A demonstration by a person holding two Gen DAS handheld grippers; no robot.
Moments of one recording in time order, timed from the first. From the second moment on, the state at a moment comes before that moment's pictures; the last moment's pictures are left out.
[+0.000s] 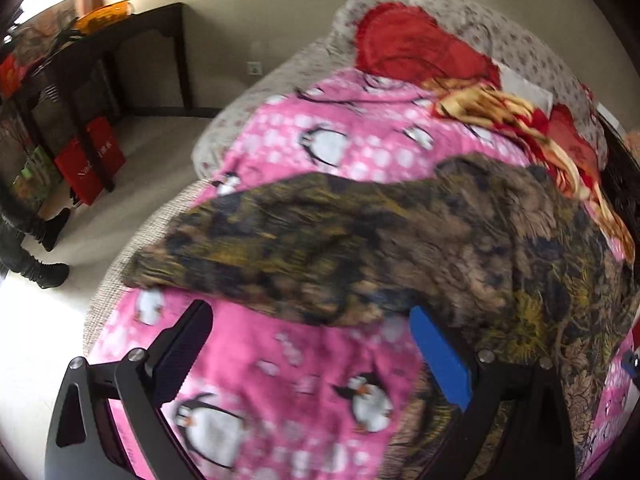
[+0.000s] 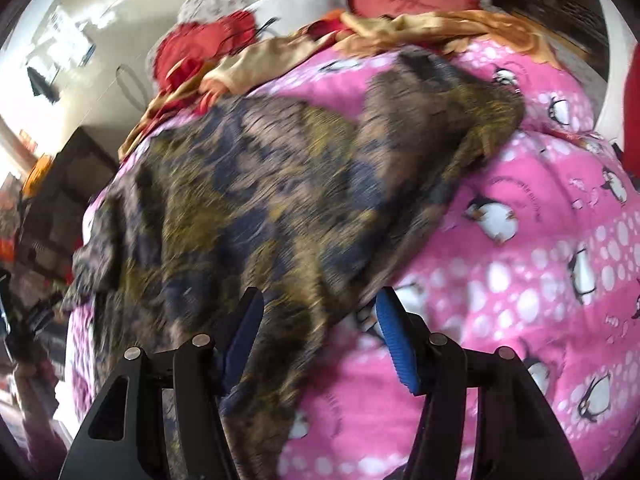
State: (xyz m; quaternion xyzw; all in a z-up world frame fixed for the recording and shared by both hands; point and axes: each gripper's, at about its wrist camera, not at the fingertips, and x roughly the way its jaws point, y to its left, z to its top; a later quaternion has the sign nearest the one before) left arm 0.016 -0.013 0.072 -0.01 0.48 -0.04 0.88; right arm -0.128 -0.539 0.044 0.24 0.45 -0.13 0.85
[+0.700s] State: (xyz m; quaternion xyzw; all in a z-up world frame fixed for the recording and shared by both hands) left arm 0.017 0.035 0.060 -0.05 0.50 0.02 0.86; right arm -0.065 -0.679 0.012 0.32 0.40 -0.28 0.81
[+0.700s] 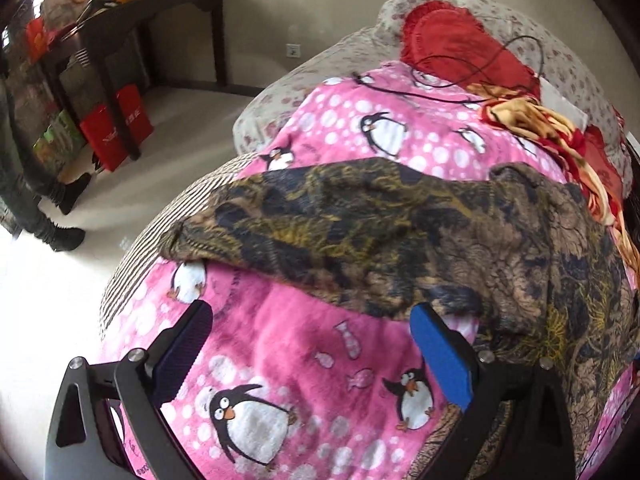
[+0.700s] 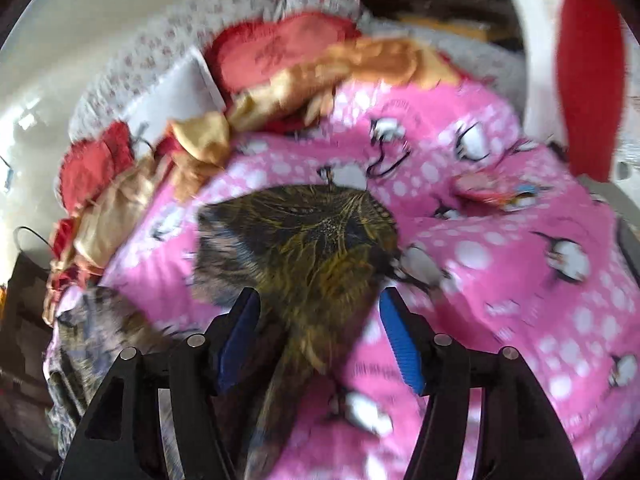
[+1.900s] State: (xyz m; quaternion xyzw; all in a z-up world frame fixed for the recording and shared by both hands) left arm 0.072 0.090 0.056 -0.23 0.47 0.04 0.85; right arm -0.061 -0.446 0.065 0.20 0.43 -0.07 0.88
